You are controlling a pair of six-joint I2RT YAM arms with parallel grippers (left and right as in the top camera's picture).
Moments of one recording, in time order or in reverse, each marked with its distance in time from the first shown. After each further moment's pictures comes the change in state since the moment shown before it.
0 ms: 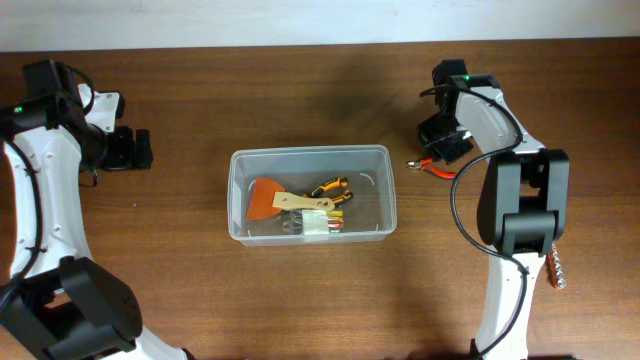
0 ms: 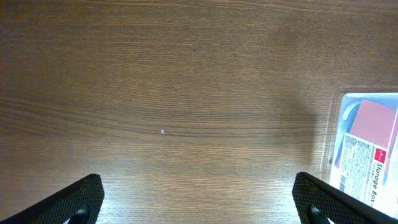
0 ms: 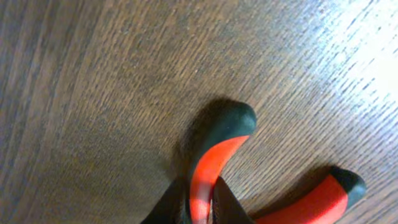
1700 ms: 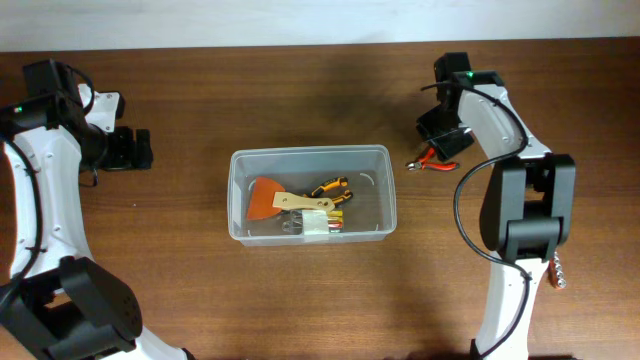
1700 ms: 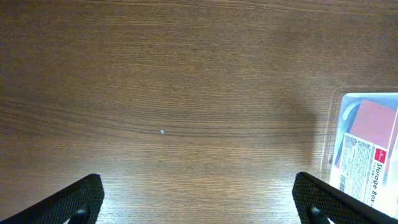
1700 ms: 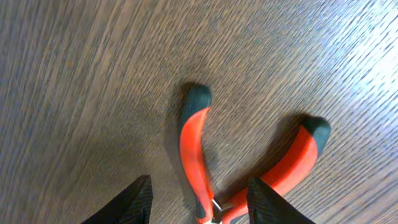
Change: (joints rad) left arm 0.000 0.000 0.000 0.000 0.000 0.000; right arm 0.006 -0.050 -0.005 0.019 -0.014 0.010
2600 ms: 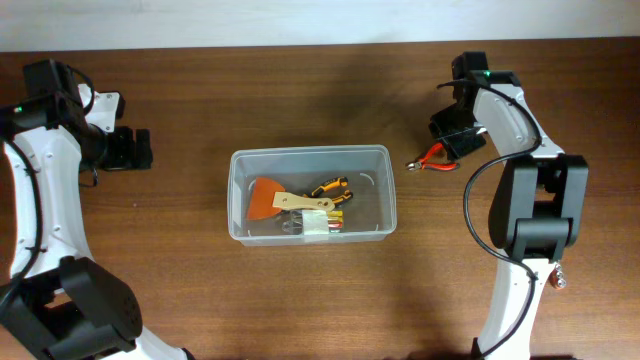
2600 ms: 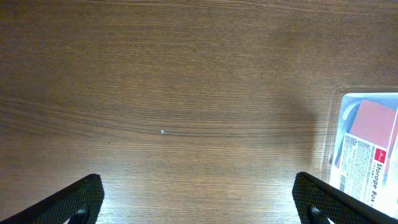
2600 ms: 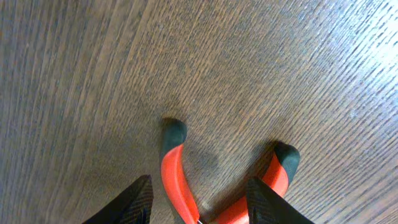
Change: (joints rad) left arm 0.000 0.000 0.000 0.000 0.000 0.000; right arm -0.059 0.000 0.000 0.000 -0.035 0.008
